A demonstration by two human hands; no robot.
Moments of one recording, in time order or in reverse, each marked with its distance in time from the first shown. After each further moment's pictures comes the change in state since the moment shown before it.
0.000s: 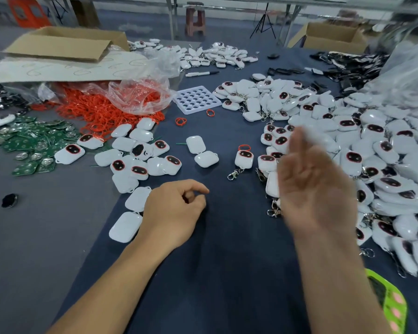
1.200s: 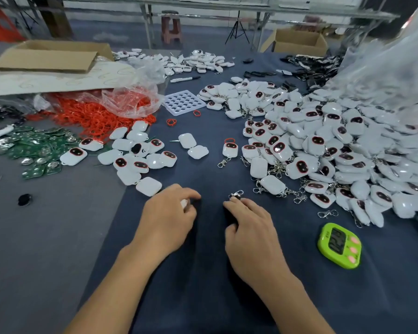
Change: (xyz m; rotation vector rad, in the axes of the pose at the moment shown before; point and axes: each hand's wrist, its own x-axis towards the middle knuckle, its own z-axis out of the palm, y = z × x) left_hand -0.040 -0.016 -0.020 0.243 -0.064 0.184; right_hand -0.106 0.067 -0.045 -1.955 -0.176 -0.327
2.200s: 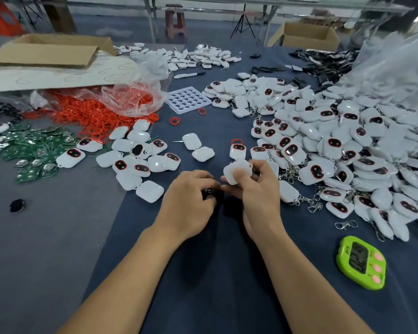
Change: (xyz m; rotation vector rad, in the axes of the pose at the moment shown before) left_hand 0.045 0.013 0.018 -0.045 -0.032 0.202; right_hand 0.099 0.001 0.016 1.204 0.226 0.398
